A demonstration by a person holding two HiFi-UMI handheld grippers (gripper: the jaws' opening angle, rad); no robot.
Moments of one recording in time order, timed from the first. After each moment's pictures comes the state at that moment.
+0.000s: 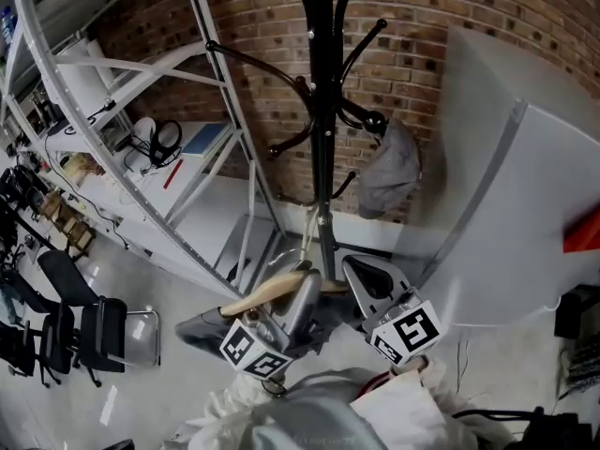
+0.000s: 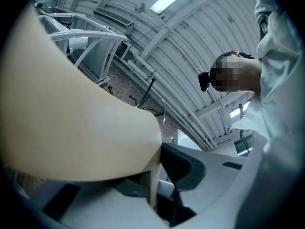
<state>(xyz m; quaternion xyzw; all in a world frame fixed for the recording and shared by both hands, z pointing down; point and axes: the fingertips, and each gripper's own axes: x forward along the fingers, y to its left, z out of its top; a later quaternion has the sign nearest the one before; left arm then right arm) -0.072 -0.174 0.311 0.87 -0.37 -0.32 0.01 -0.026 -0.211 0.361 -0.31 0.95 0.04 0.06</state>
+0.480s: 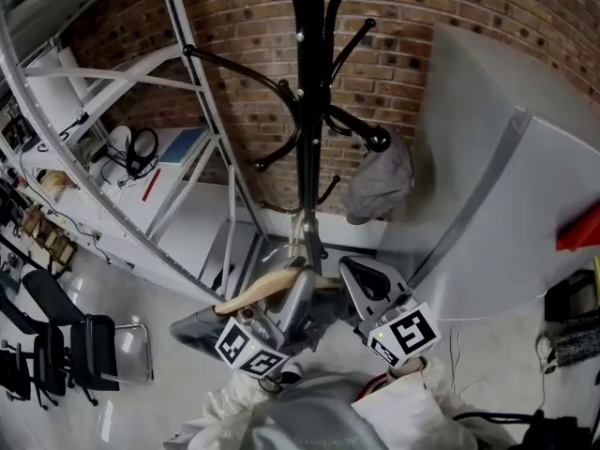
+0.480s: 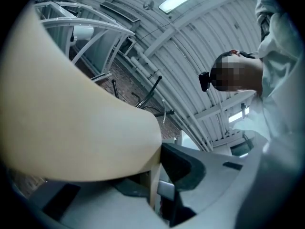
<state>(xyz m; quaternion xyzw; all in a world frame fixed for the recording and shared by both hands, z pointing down) -0.084 -0.209 0.308 0.88 -0.34 -0.33 0.03 -0.030 -0.236 0.361 -0.35 0.93 0.05 0.04</state>
